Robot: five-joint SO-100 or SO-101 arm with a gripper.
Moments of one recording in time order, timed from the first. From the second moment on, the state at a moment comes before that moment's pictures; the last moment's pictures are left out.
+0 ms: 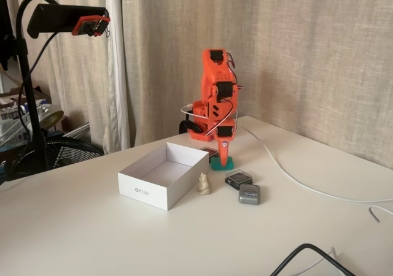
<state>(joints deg) 26.8 100.0 128.6 65.5 3.3</state>
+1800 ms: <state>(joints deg) 25.8 100.7 131.2 55.8 3.0</state>
